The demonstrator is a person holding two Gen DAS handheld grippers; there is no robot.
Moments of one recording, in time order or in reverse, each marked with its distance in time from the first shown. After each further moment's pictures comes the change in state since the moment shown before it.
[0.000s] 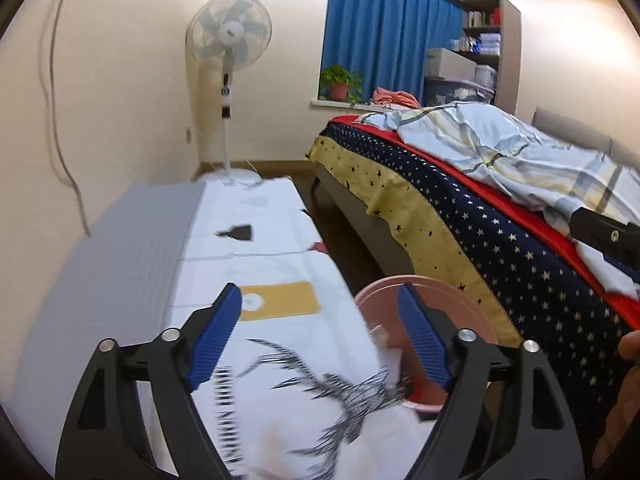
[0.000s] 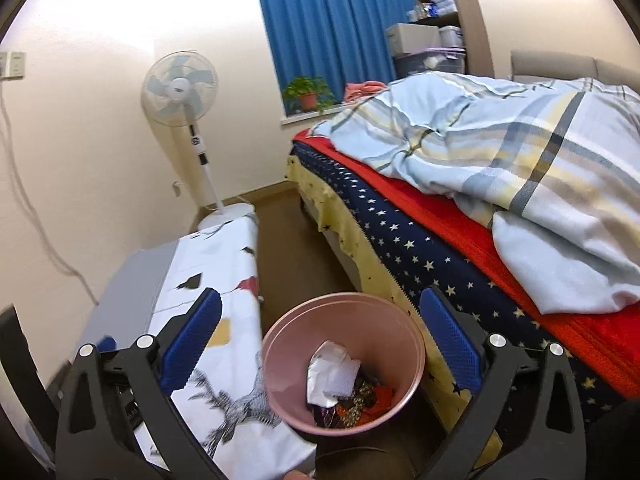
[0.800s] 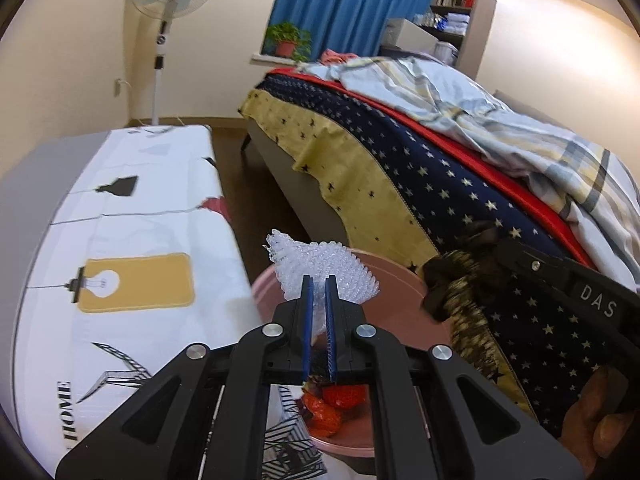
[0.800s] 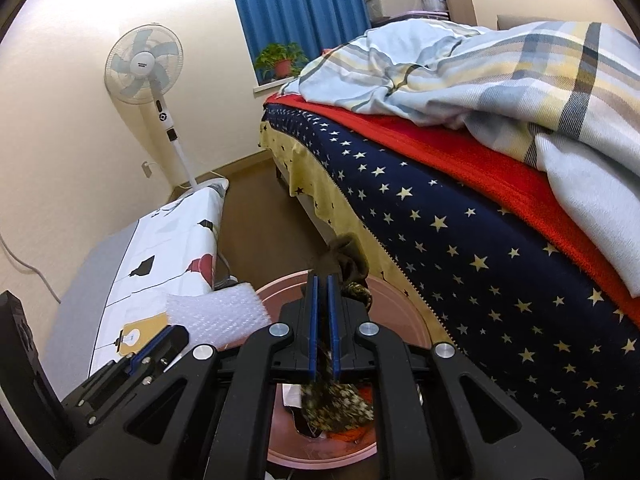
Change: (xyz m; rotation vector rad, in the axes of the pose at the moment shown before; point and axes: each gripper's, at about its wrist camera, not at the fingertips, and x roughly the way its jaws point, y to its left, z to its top) left arm 0.121 -0.054 -0.027 -0.048 0.145 -0.269; right arm 0.110 -0.031 -0.025 0.068 0.106 -0.073
